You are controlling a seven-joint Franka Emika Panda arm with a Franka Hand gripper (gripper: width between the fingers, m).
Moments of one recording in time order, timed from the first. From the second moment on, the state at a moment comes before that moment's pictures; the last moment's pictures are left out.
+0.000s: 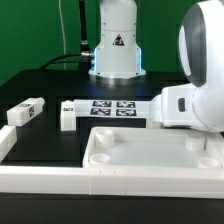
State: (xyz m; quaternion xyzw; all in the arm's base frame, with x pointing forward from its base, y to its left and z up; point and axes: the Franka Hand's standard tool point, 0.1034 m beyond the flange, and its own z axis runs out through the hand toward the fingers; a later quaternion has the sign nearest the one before) arm 0.446 0.138 0.017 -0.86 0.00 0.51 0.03
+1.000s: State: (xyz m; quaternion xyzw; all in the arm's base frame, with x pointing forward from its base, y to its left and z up) arm 0.440 0.140 0.007 -0.86 0.00 0.51 0.03
